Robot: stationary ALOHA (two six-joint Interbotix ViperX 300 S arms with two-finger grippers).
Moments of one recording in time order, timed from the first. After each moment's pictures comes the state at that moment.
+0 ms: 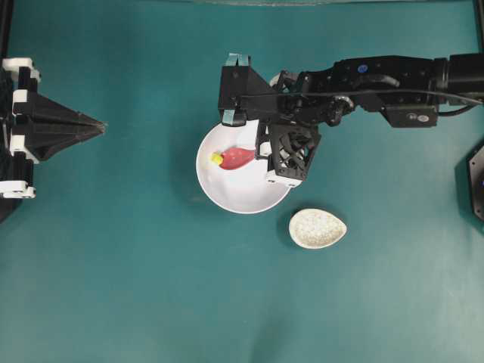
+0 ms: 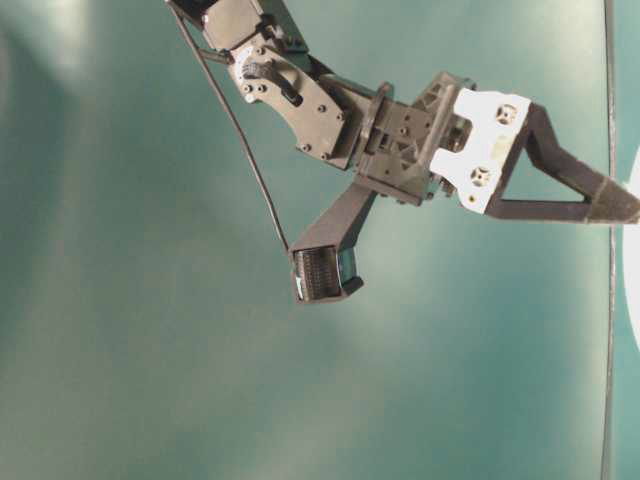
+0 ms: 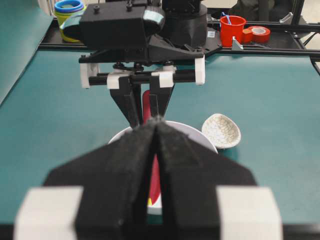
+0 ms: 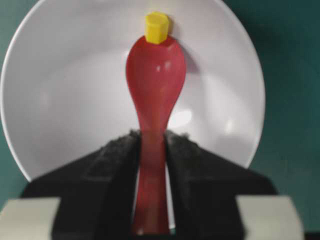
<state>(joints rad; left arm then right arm) 0.06 -0.92 1.18 0.02 -0.21 0.00 -0.18 0.11 0.33 0.26 0.64 -0.22</state>
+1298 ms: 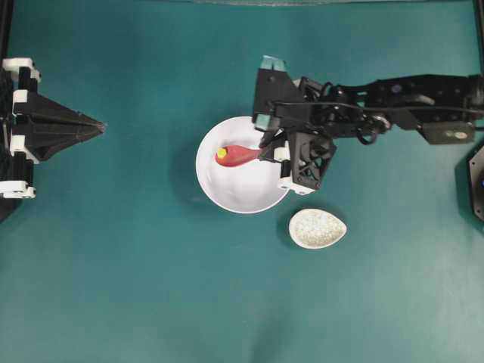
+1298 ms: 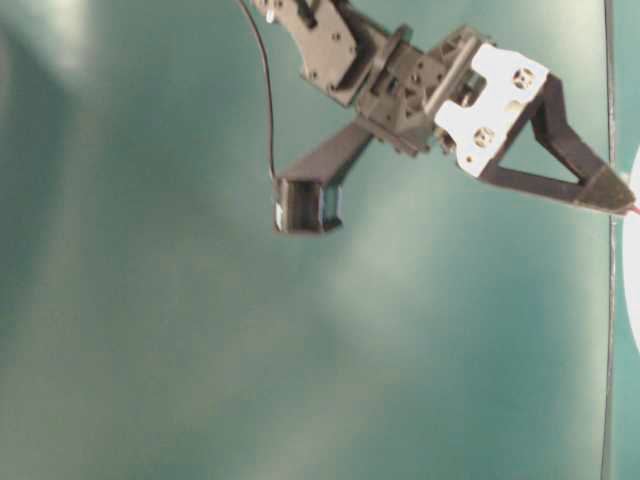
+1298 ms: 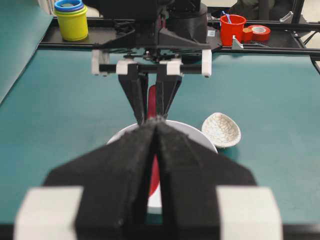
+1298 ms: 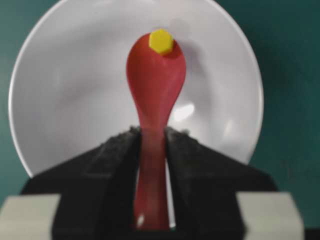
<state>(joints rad) 0.06 -0.92 1.18 0.02 -0.21 0.00 -0.14 0.00 0.55 0.29 0.30 -0.21</state>
